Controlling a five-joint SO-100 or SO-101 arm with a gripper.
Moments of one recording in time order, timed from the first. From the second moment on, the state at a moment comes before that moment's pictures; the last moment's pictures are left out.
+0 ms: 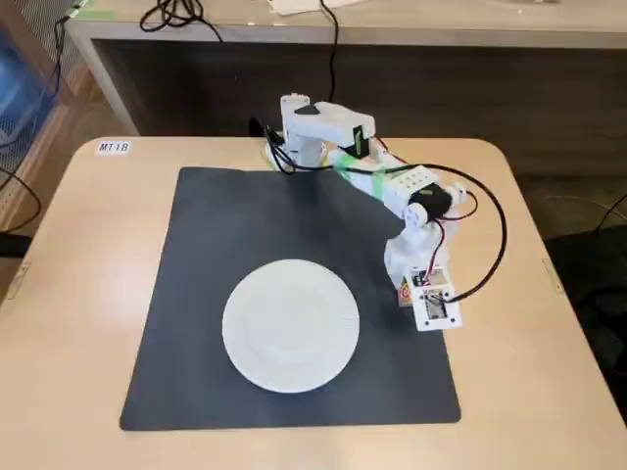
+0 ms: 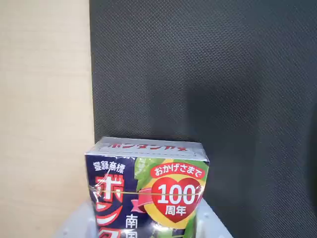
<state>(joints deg) -29.1 25.4 7.2 97.3 -61.9</state>
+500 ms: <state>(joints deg) -20.3 37.8 10.1 97.2 -61.9</state>
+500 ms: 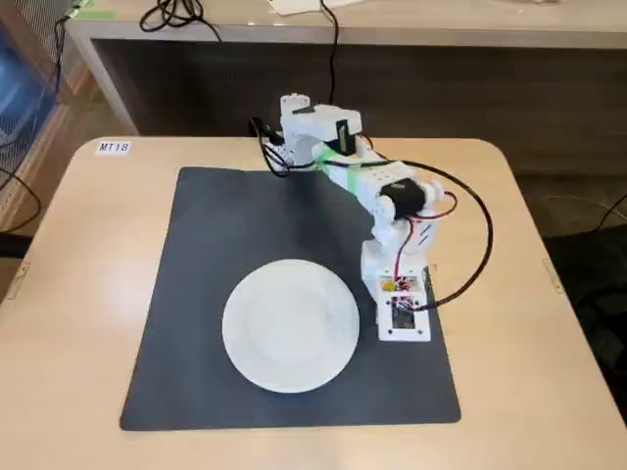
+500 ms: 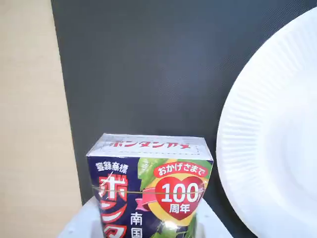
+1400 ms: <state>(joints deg) 0.4 35.0 11.5 97.2 -61.1</state>
